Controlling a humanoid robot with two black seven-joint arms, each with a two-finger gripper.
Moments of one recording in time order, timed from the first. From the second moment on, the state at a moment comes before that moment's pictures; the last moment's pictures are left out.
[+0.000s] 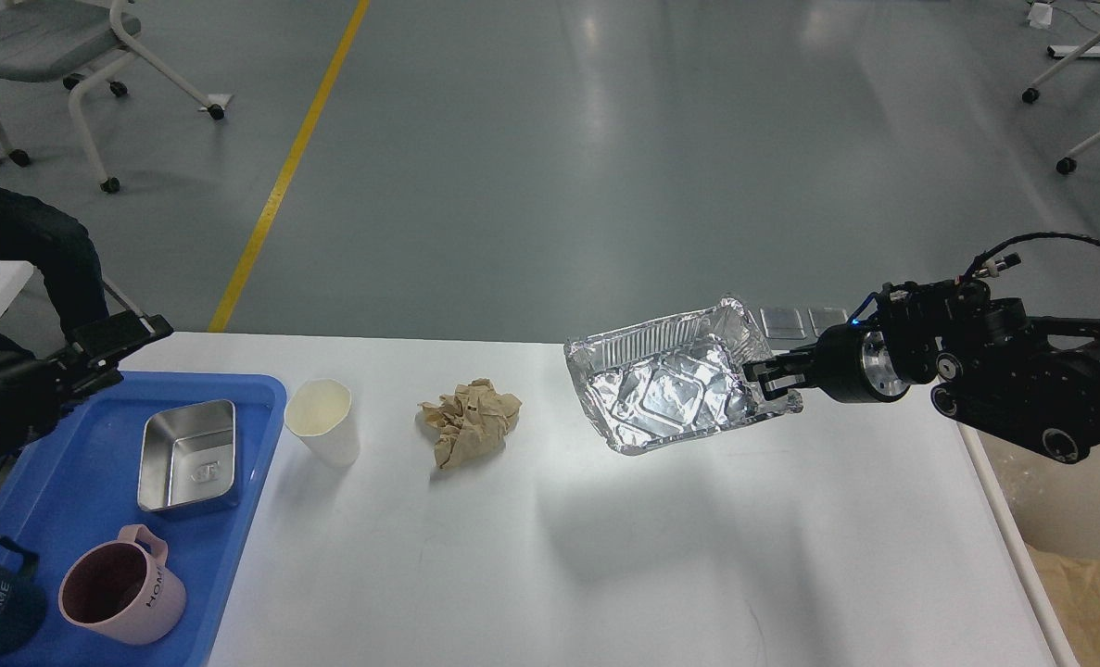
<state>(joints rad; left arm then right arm) -0.60 0.94 -0.44 -1.24 0.88 -0.18 -0.09 1.20 -0.56 -0.26 1.08 -1.28 0.22 0.23</state>
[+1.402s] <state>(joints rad) -0.74 0.57 -0.21 -0.91 0.89 -0.23 -0.03 1.19 -0.59 -0.22 1.10 -1.25 0.22 0.23</state>
